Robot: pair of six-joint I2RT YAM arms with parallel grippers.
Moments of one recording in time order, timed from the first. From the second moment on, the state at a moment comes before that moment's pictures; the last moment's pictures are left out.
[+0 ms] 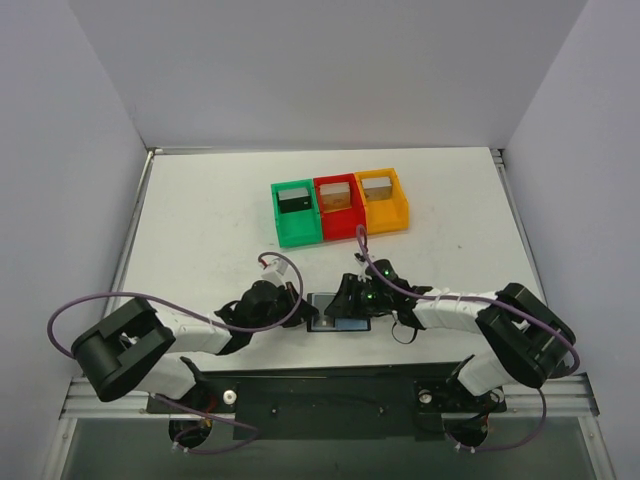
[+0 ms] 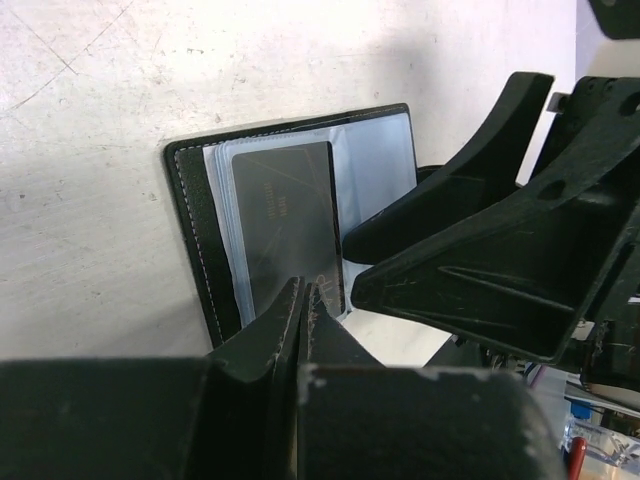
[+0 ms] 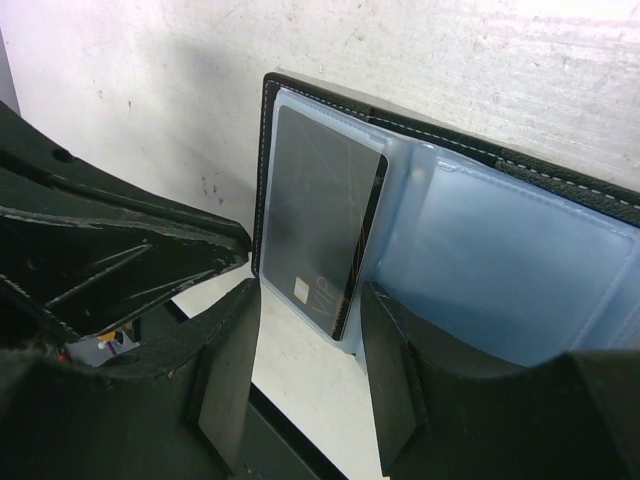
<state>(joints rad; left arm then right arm) -0.85 1.38 0.29 0.60 0.04 -0.99 0.74 1.46 0.46 0.27 -0.29 0.84</state>
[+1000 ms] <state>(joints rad) -0.85 1.39 0.29 0.59 -0.01 -1.00 0.71 1.43 0.44 0.30 -0.31 0.86</state>
